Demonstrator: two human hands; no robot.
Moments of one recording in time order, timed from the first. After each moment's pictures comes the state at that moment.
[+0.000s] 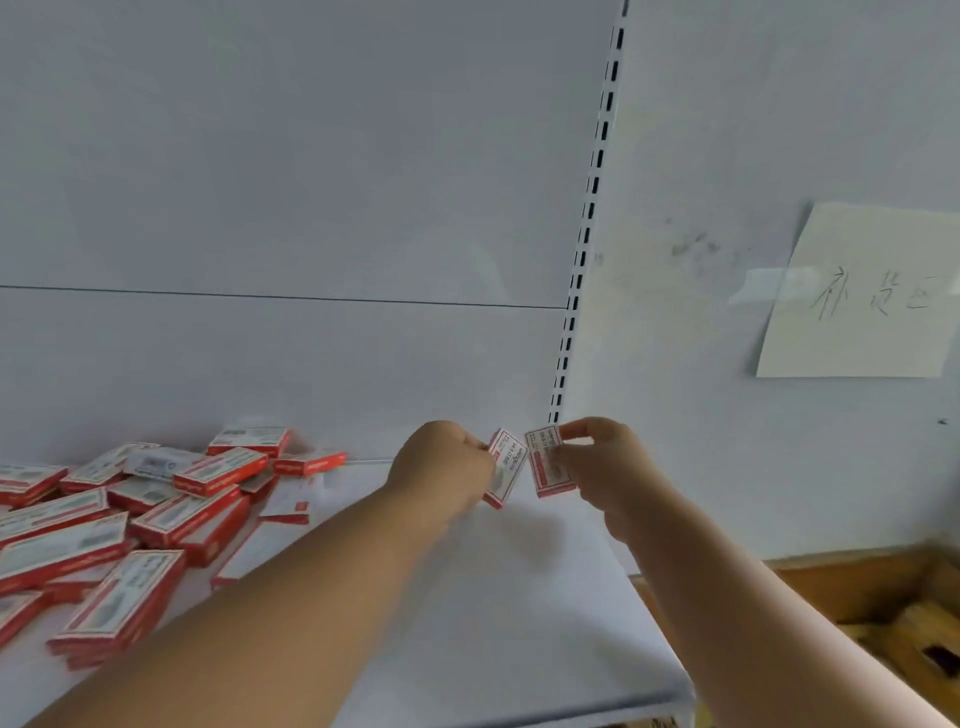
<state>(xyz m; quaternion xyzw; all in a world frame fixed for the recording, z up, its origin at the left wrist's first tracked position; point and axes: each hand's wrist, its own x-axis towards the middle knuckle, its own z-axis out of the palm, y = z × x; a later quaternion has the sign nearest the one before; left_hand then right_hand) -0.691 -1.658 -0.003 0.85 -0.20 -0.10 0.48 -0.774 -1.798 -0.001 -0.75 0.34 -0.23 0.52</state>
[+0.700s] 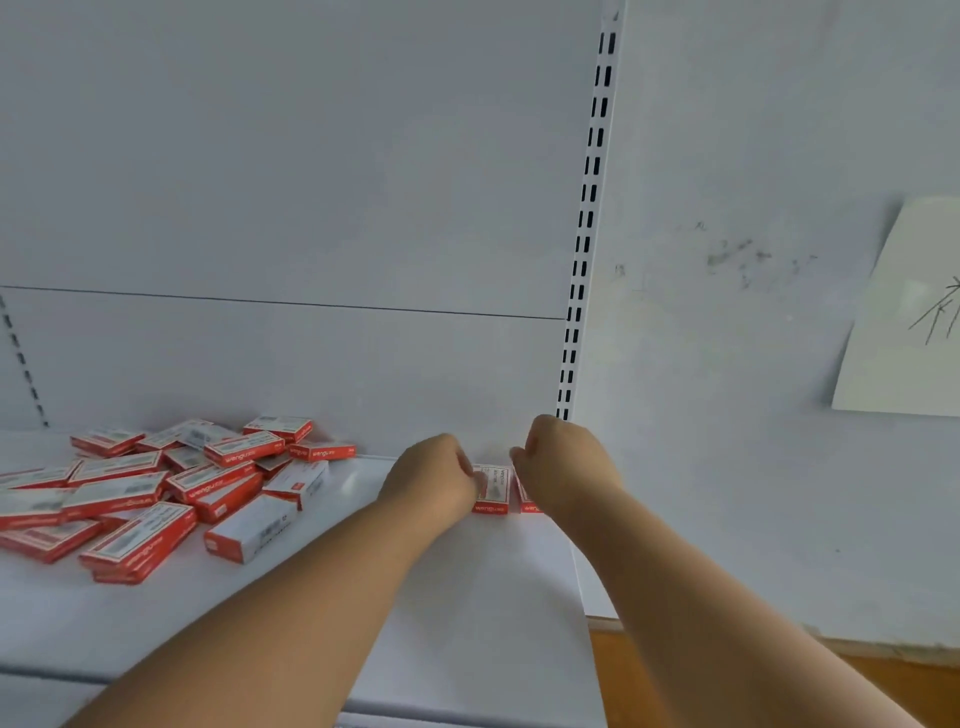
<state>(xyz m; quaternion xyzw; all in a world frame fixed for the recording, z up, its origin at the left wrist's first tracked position) -0.703 -1.692 -0.021 0.95 -0.15 0.06 0.28 -0.746 -1.832 -0.005 -0.95 0.18 -0.16 0.19</state>
